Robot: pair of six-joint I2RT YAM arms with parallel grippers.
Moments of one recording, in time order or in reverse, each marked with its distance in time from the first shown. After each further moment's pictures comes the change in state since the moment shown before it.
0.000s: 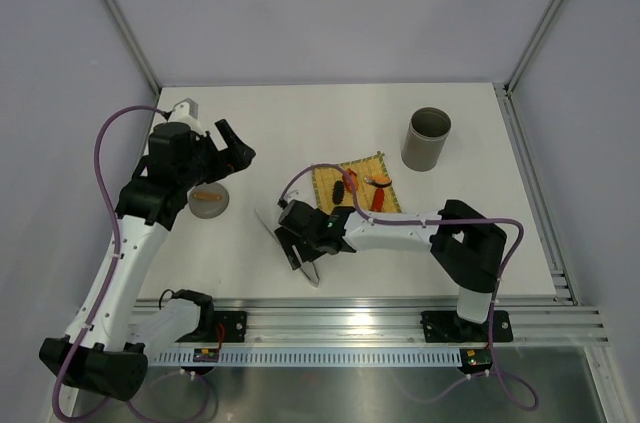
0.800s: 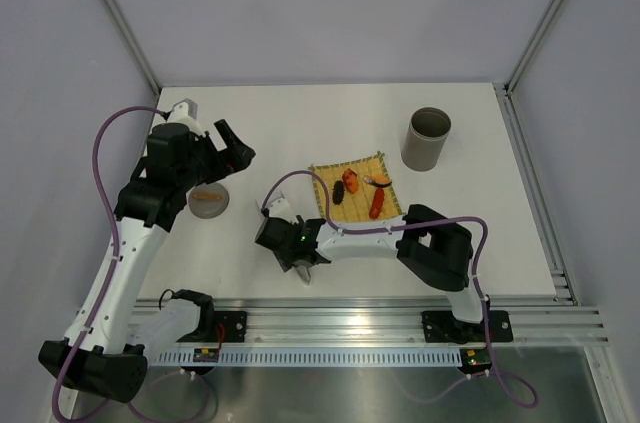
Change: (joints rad) left arm 0.000 -0.011 0.000 0.000 0.004 0.000; right arm 0.101 0.176 0.146 -0.039 0.248 0.021
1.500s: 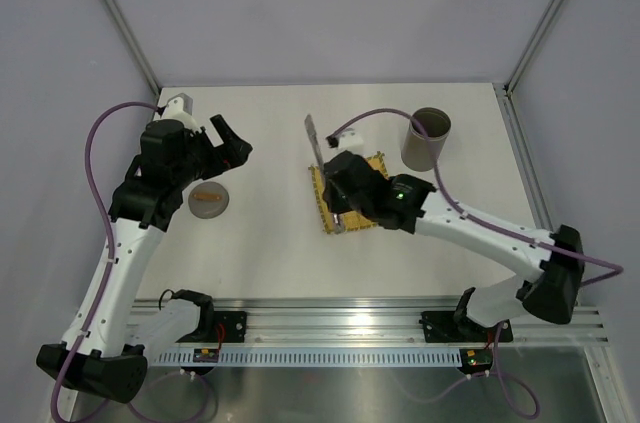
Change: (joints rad) left arm 0.001 -0.001 0.050 -0.013 -0.017 0.014; right arm -0.167 -0.515 -0.036 -0.124 0.003 -0.002
